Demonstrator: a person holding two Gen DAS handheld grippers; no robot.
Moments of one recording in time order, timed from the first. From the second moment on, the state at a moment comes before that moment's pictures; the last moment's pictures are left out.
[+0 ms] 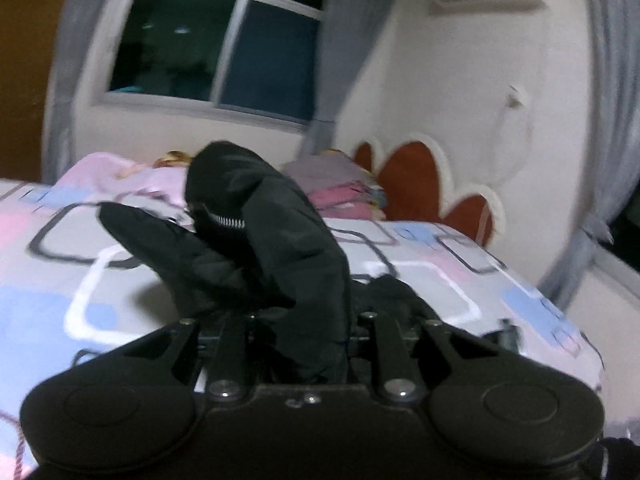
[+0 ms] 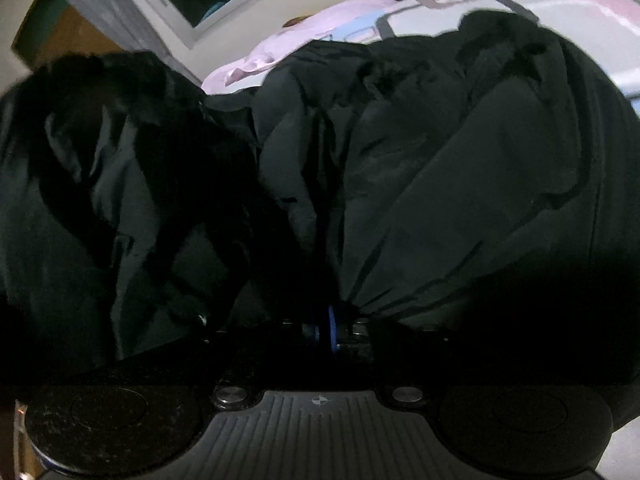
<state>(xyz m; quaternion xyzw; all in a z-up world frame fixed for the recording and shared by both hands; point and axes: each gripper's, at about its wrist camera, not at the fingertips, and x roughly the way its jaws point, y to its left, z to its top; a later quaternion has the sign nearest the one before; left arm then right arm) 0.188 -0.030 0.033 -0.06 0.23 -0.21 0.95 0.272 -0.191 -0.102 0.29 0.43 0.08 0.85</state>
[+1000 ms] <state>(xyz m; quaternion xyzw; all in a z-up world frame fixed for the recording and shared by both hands) 0.227 -0.199 -0.048 -0.01 0.36 -0.35 0.86 0.168 -0.321 -0.100 0.41 0.38 -0.03 0.83</state>
